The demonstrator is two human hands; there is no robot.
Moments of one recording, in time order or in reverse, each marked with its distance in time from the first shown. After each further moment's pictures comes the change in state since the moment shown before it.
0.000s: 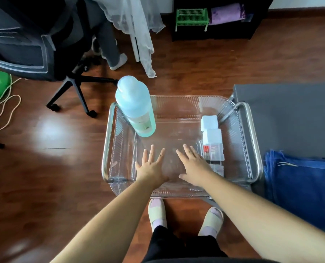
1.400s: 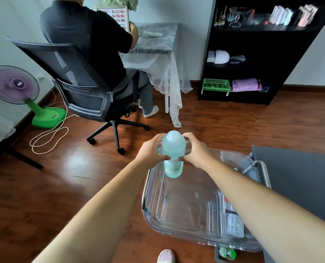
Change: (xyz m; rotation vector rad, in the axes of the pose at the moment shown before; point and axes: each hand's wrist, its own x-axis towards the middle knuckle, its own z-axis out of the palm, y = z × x) left_hand -0.055 -0.044 -0.208 -0.605 0.525 0.174; right_hand 0.021 -0.101 -0.175 0.562 0.361 -0.199
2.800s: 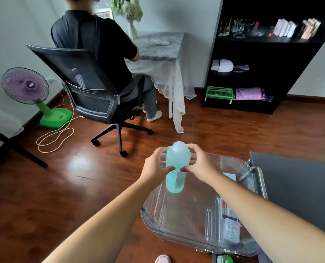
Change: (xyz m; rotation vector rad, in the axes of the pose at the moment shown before) left_hand -0.045 0.004 0.031 -0.275 0.148 -0.054; right_hand -0.038 0.011 -0.004 0.135 0.052 -0.025
